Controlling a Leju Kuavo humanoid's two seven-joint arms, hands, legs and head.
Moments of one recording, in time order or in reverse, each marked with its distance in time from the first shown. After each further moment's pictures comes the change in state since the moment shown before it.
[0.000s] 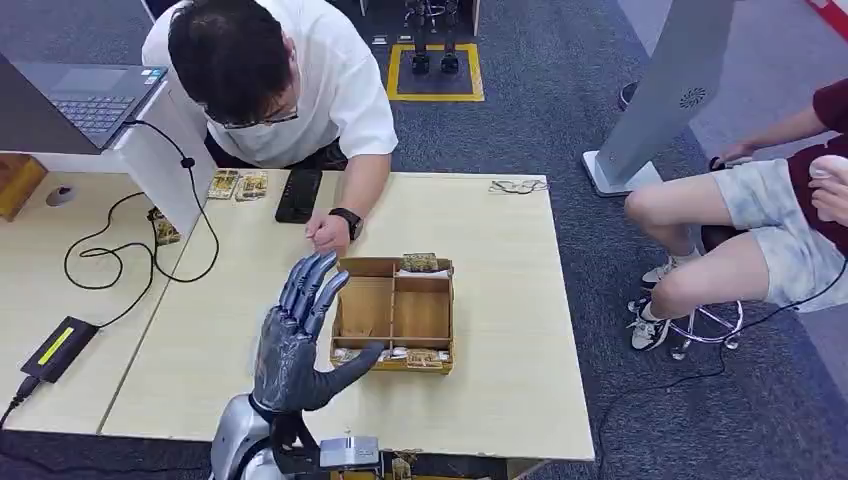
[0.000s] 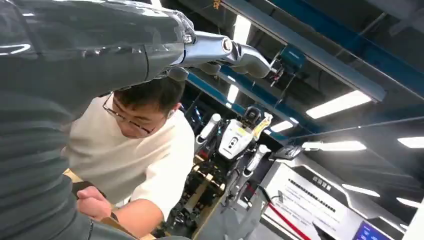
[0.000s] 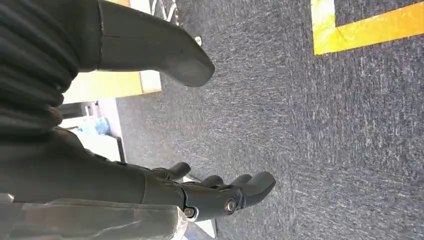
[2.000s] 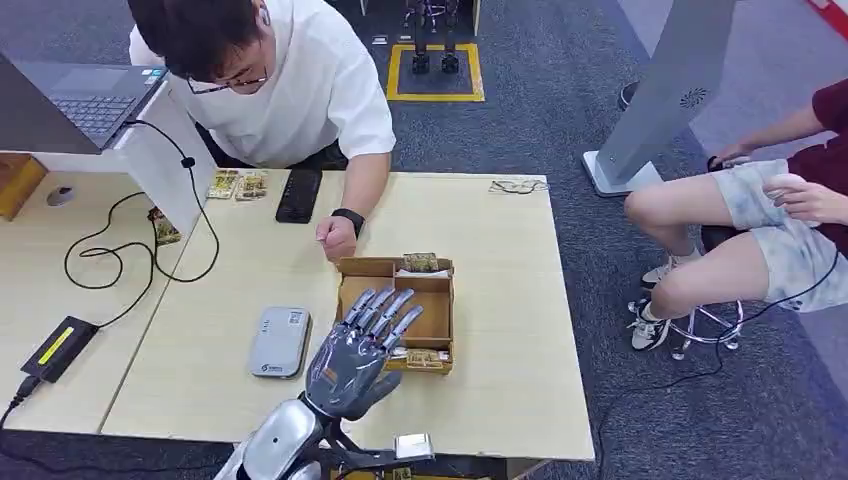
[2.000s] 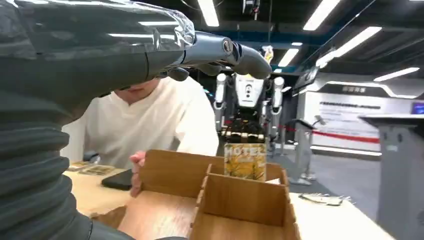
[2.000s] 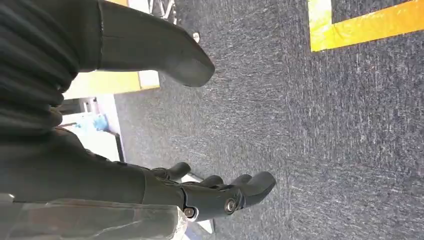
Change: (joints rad) left arm -0.065 0.058 -0.150 0.177 -0.451 -0.121 0.374; right arm -0.009 -0.026 0.017 0.037 0.000 -0.016 0.021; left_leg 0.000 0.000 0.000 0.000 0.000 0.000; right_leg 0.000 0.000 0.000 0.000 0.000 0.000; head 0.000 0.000
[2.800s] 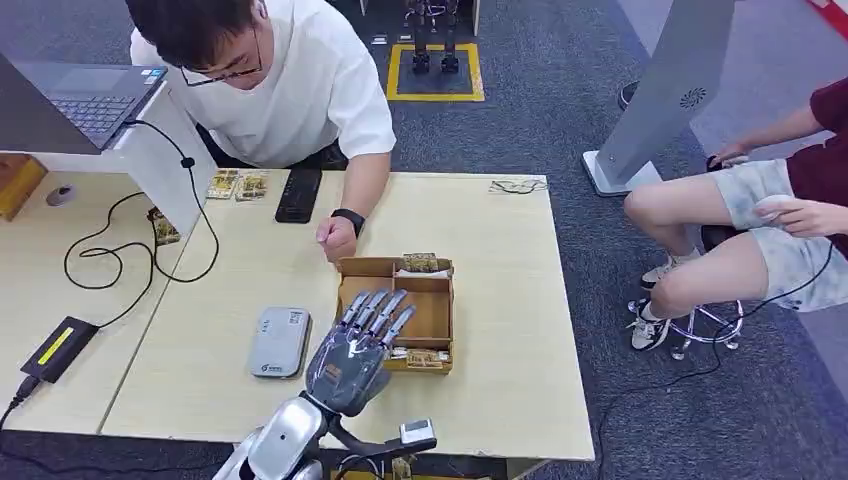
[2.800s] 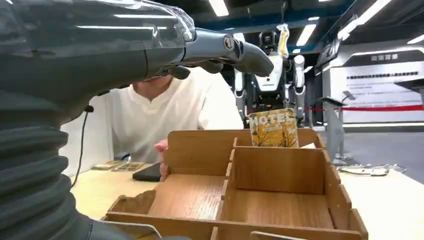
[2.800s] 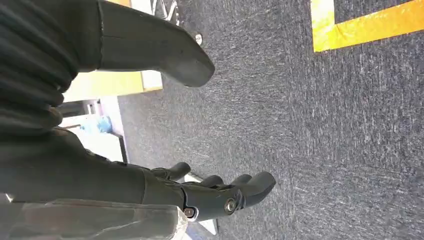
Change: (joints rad) left arm -0.014 0.001 0.000 0.040 -0.137 -0.055 0.142; right arm -0.003 0.014 0.000 -0.022 0.000 0.007 0.018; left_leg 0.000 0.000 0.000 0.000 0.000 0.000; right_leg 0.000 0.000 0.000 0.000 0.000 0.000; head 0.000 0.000
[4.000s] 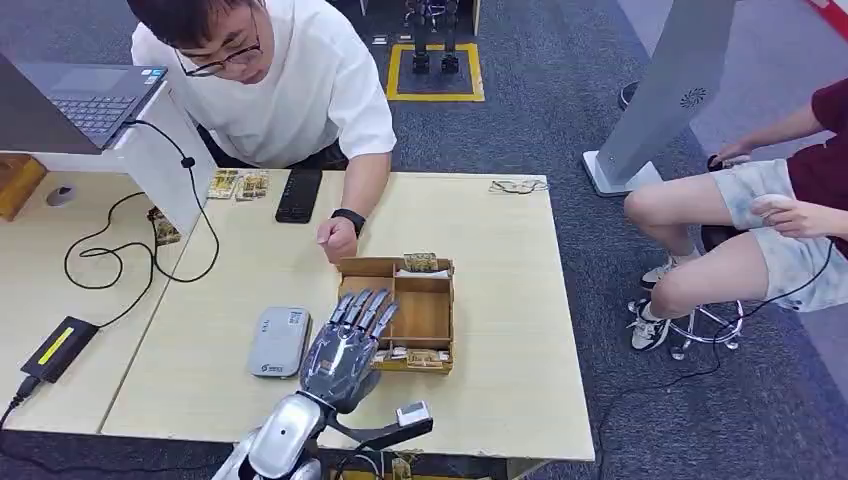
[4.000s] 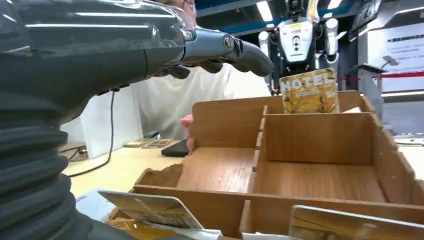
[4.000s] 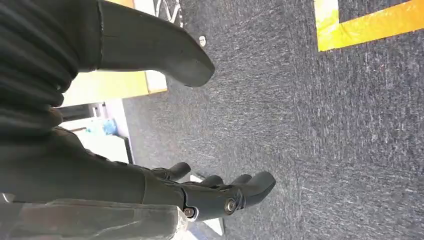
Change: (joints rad) left arm 0.004 -0.010 0.025 0.010 -0.001 -0.087 0.061; right arm -0.001 0.044 -0.001 -0.076 0.000 0.019 0.031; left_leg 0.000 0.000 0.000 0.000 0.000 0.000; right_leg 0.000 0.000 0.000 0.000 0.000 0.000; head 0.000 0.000
